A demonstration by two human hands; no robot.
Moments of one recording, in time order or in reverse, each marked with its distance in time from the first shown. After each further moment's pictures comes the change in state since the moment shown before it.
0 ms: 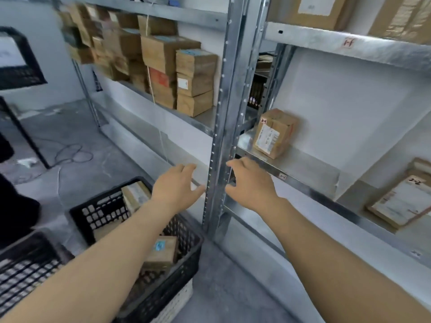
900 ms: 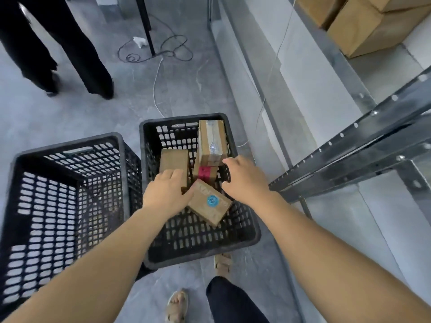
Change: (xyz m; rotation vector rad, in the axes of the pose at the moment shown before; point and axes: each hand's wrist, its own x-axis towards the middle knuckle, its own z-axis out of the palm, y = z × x) left_hand -0.012 -0.198 0.115 -0.034 -0.236 -0.800; right_hand 0.185 -0.108 0.231 0.040 -0.549 -0.507
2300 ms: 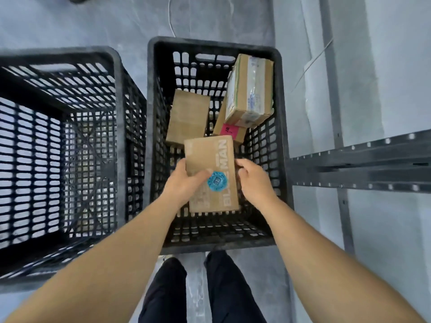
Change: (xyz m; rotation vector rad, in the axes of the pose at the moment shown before) left_hand 0.050 -0.058 0.145 -1.055 -0.246 -0.564; right_hand 0.069 0.020 0.177 0.512 -0.233 0.297
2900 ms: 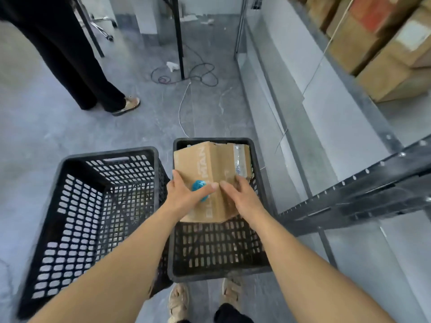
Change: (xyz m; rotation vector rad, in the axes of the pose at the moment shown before) left_hand -0.146 0.116 -0.076 0.052 0.075 0.275; right_hand -0.117 -0.119 -0.076 0.535 0.001 -0.181
